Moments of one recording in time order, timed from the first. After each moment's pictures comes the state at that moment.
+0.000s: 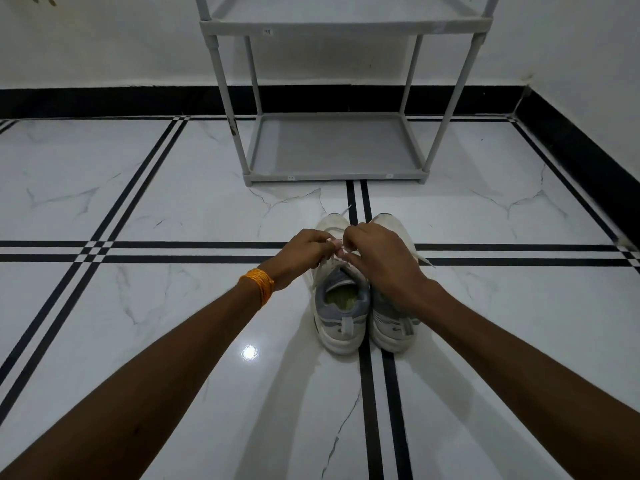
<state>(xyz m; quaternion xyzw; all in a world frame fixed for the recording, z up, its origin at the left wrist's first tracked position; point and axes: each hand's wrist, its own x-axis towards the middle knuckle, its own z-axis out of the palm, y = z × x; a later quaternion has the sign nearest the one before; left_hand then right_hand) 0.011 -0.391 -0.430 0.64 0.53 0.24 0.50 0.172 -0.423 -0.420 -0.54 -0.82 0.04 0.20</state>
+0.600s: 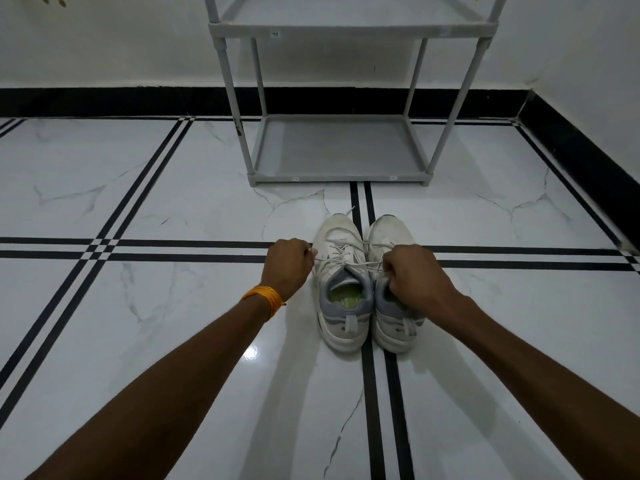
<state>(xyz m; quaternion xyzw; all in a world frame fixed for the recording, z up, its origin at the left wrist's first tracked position) -0.014 -0.388 -0.473 0.73 0.64 0.20 0.14 0.210 -0.434 -0.433 -0.65 -0.76 0.07 0.04</state>
